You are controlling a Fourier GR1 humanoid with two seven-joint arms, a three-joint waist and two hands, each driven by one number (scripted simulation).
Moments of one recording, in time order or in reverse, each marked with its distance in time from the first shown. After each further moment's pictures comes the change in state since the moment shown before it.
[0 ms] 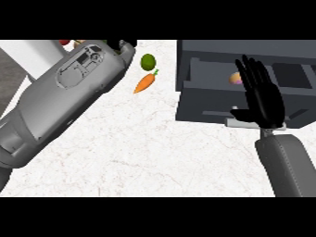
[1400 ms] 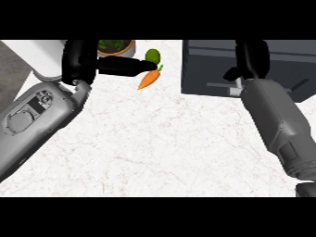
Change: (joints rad) left arm 0.341 0.205 0.010 -0.396 -0.065 -0.037 0.062; right arm -0.599 -0.027 -0.209 0.815 0.073 -0.313 0.034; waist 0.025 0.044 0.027
